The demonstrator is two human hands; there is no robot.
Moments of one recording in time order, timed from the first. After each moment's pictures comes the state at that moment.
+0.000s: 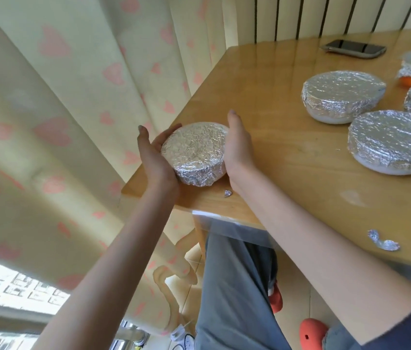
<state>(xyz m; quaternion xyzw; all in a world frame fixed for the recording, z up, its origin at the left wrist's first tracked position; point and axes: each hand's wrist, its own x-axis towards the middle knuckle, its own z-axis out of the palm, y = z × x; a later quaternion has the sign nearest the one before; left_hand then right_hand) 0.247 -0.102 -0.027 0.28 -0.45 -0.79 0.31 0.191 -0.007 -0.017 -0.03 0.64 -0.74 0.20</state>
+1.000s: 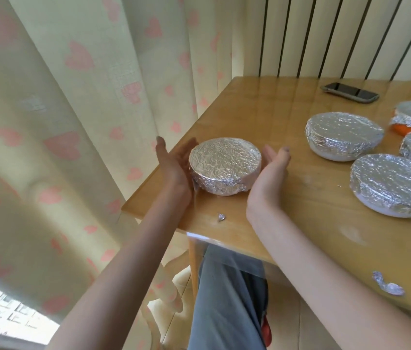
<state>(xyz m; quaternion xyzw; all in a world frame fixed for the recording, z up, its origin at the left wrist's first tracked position) 0.212 -0.113 -0.027 0.28 -0.41 -0.82 0.27 0.179 0.005 -0.029 0.07 0.54 -0.83 0.09</state>
